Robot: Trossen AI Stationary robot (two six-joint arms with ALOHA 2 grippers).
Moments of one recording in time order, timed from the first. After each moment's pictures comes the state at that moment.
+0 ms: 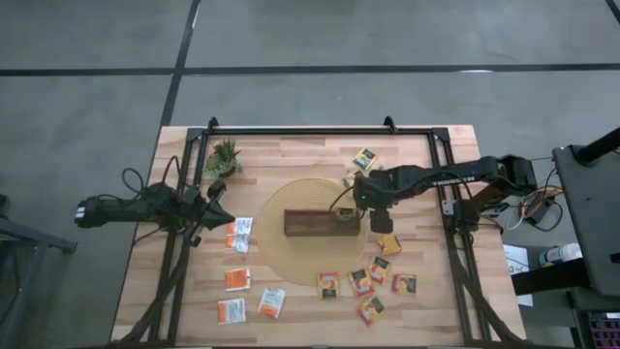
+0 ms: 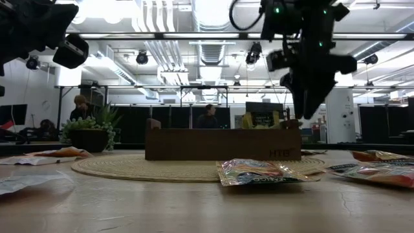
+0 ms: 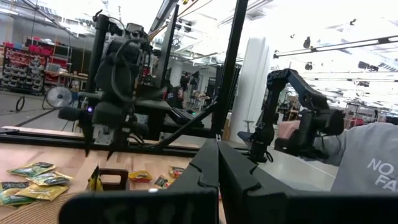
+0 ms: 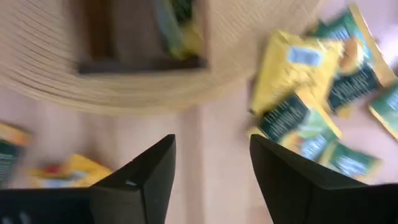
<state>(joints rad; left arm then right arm) -0.01 0.04 0.01 0.24 0.27 -0.27 -0.07 1.52 1.01 -0.88 0.12 -0.03</state>
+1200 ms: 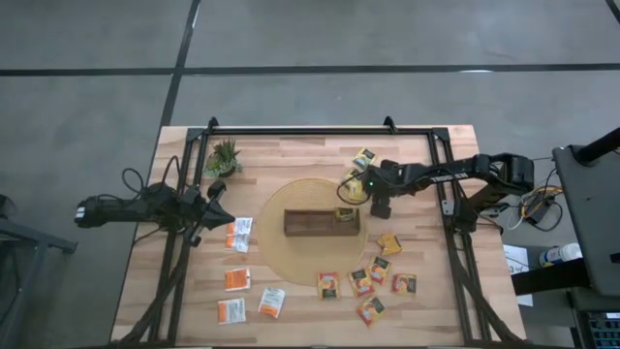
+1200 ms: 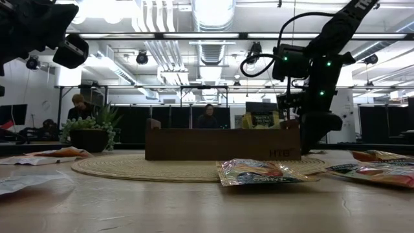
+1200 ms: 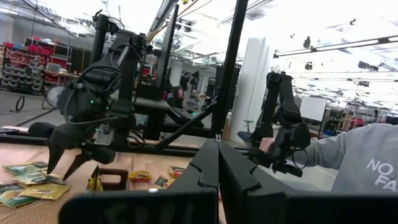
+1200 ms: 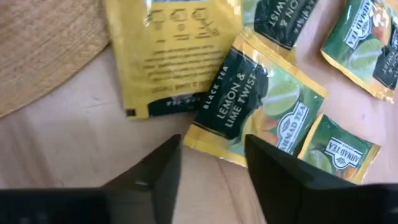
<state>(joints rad) -0.01 0.04 0.01 0.24 0.27 -0.27 -0.29 1.52 0.70 -0.45 0.24 -0.06</state>
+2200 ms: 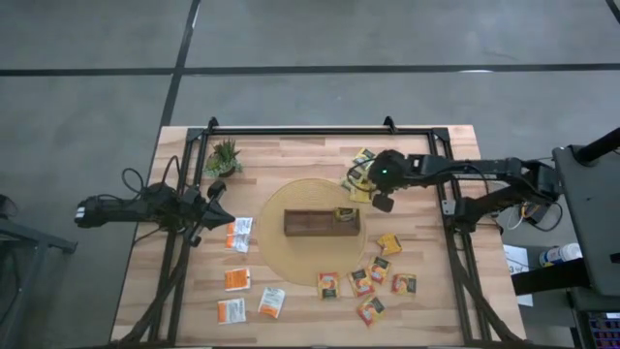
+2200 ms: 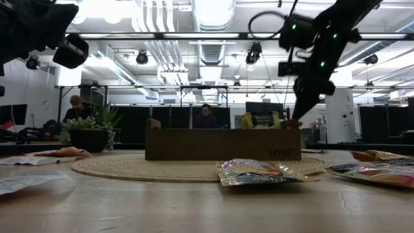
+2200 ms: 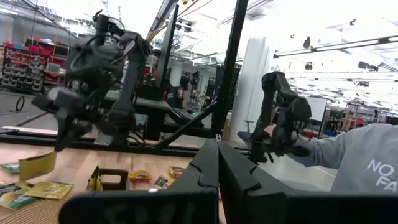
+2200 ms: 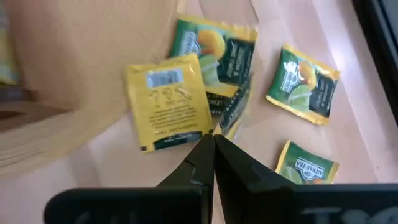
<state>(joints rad) -0.01 0.04 0.01 0.24 0.27 -0.27 -0.32 1.27 0.75 -0.54 0.15 -0.05</state>
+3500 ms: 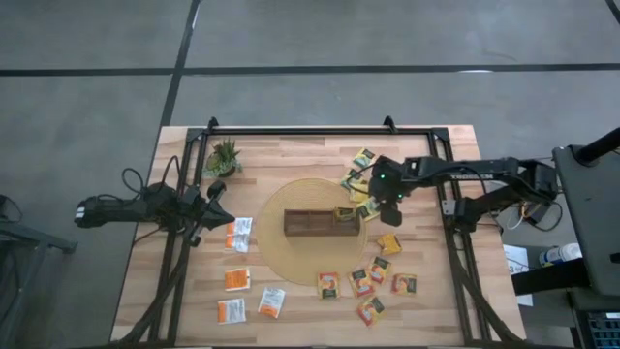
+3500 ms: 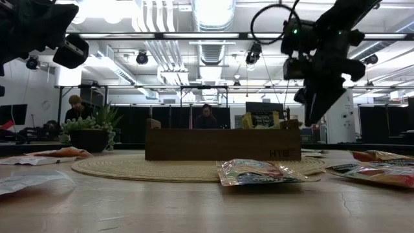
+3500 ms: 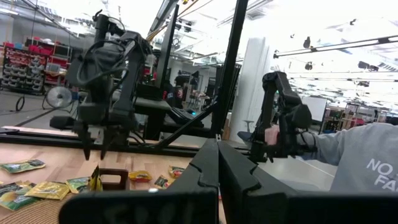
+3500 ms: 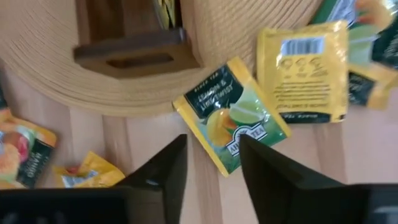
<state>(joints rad) -0.01 0.04 0.01 0.24 0.27 -0.27 -0.30 1.33 0.75 -0.64 -0.21 -0.11</state>
